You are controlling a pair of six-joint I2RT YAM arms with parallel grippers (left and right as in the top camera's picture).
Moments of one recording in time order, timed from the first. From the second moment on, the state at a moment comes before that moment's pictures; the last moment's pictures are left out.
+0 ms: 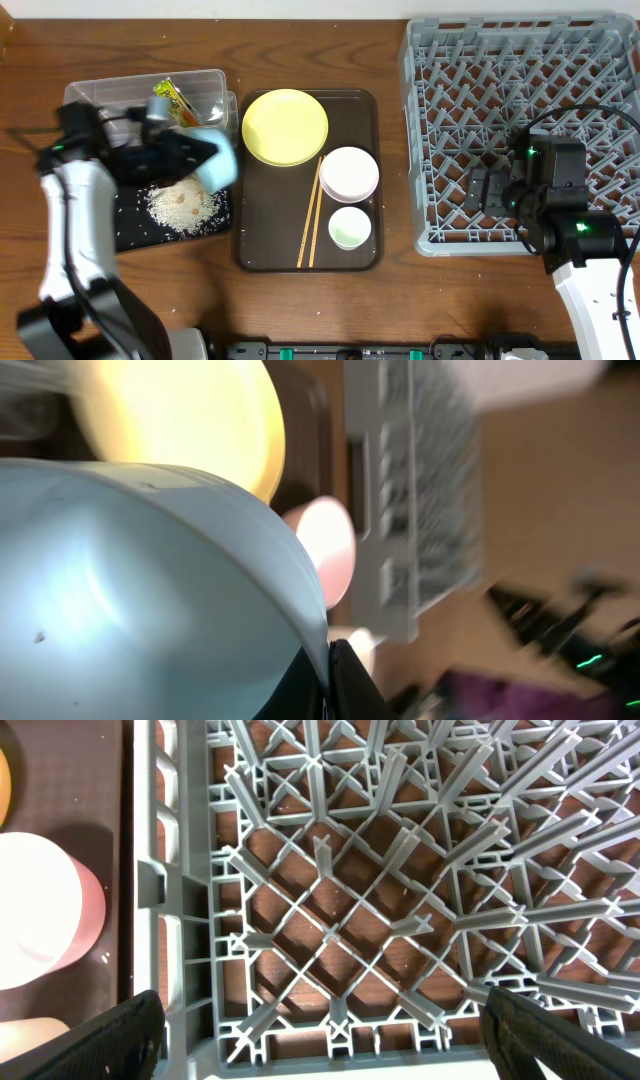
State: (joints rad) left arm 0.35 1.54 1.20 -1.00 1.01 0.03; right arm 0.06 1.08 0.95 -0.82 0.03 0.14
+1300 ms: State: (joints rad) left arm -0.37 1.65 1.23 -0.97 0.24 -0.12; right arm 0.06 1.08 0.95 -0.82 0.03 0.14
